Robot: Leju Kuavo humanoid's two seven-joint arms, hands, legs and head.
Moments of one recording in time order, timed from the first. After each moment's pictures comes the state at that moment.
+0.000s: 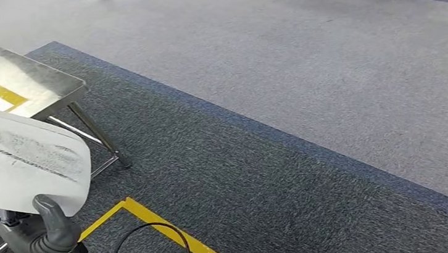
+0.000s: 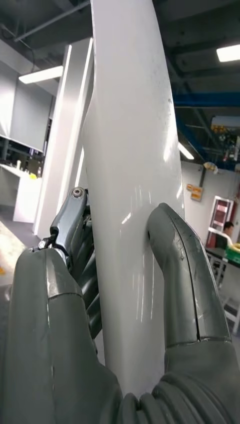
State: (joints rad) left arm 0.27 -0.14 -0.31 -2.00 0.12 0.39 -0.70; right arm -0.04 0.16 -0.67 -0.19 1.23 -0.03 -0.04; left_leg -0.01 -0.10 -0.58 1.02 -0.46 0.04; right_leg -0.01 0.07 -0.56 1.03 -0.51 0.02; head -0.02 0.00
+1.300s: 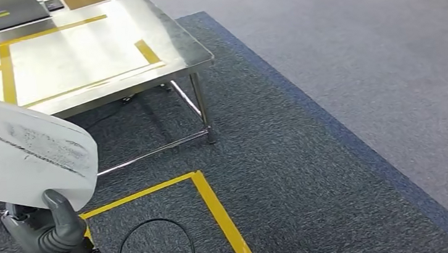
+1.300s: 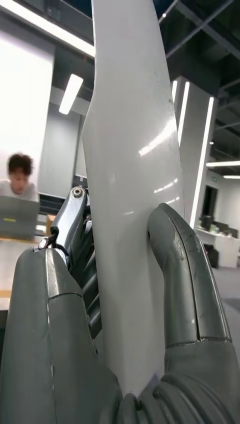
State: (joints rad) left arm 0.22 -0.13 -0.34 -1.96 0.09 0.42 -0.70; right arm -0.04 0.16 -0.67 -0.19 1.22 -0.01 -0.05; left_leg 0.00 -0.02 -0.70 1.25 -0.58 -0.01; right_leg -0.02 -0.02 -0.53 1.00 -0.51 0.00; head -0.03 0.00
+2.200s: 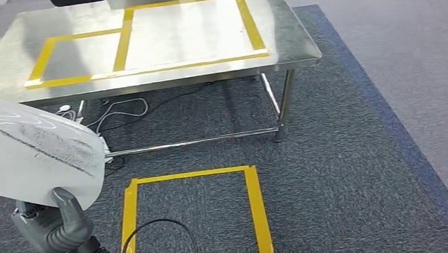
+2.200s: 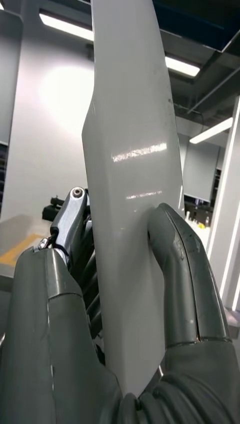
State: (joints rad) left arm 0.21 -0.12 -0.36 -1.94 0.11 0.46 -0.70; right arm -0.04 0.16 -0.67 -0.19 1.22 -0.01 -0.03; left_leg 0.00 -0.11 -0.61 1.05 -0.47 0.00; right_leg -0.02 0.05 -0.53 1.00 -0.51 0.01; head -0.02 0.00
